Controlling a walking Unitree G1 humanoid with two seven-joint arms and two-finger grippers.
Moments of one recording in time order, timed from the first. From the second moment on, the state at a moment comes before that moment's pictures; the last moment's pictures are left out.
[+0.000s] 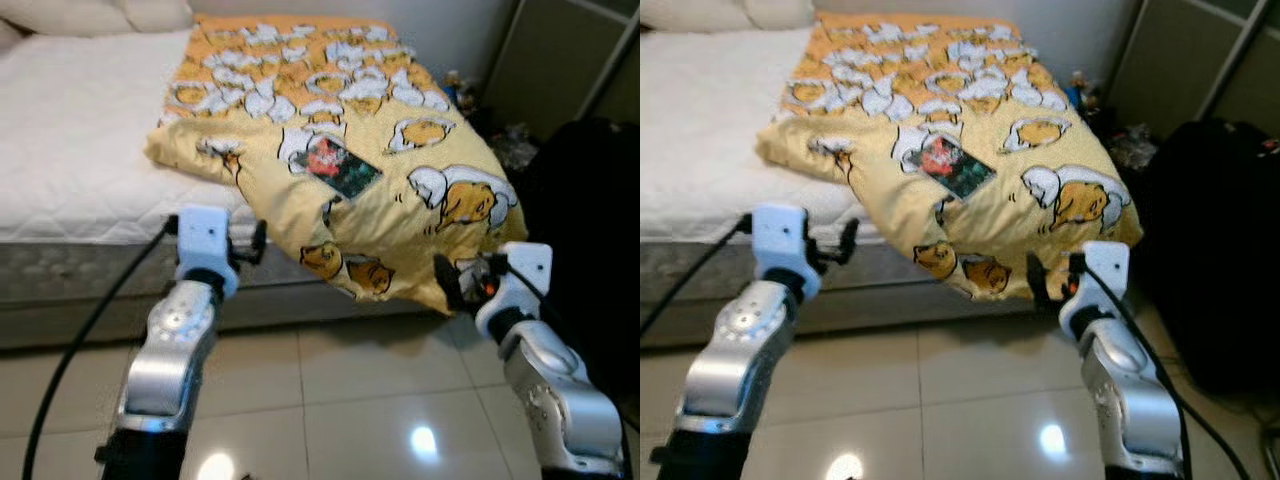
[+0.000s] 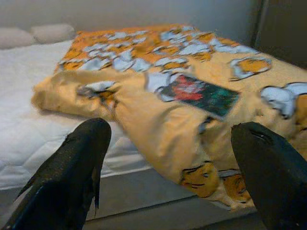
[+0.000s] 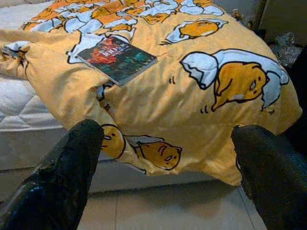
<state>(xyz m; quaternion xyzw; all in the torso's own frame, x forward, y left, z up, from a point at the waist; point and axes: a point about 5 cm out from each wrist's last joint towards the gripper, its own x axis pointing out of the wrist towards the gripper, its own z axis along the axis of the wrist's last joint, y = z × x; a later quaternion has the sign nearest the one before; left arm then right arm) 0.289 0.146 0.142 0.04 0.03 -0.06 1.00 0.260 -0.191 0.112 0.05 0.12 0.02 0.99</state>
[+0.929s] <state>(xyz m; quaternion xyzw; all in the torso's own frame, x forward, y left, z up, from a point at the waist) 0.288 0.133 0.138 0.05 0.03 -0.10 0.99 0.257 -0.198 0.104 0.03 0.15 0.01 0.99</state>
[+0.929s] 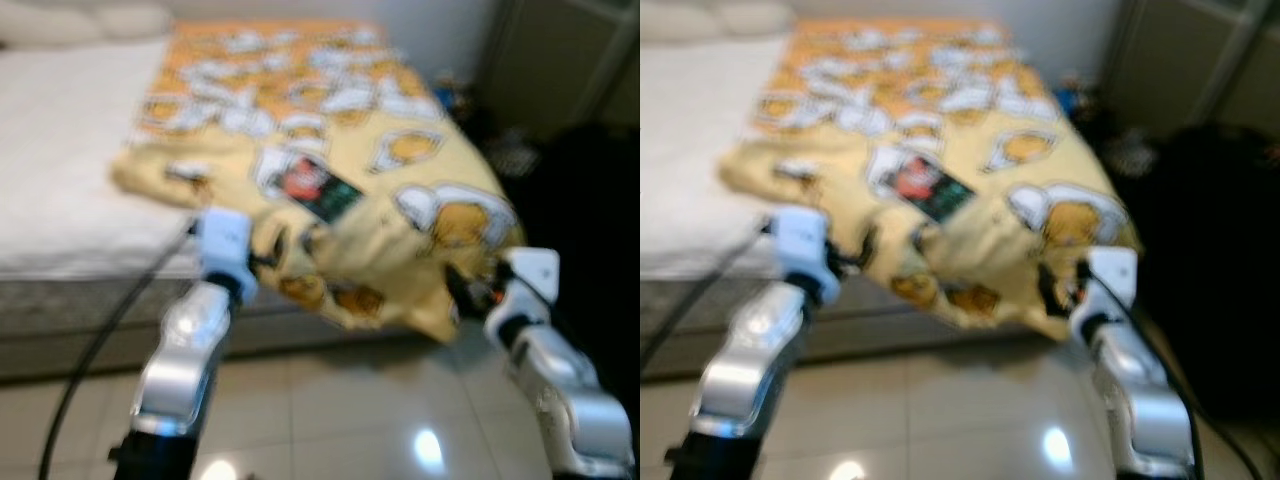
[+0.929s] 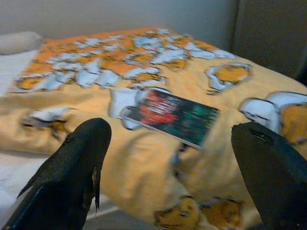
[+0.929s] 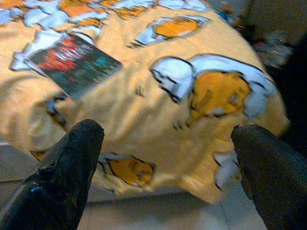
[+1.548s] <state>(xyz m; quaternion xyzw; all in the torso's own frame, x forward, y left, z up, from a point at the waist) 0.285 0.140 0.137 0.06 0.03 -0.10 0.99 0.257 -0.193 0.101 0.05 0.15 0.02 0.99</state>
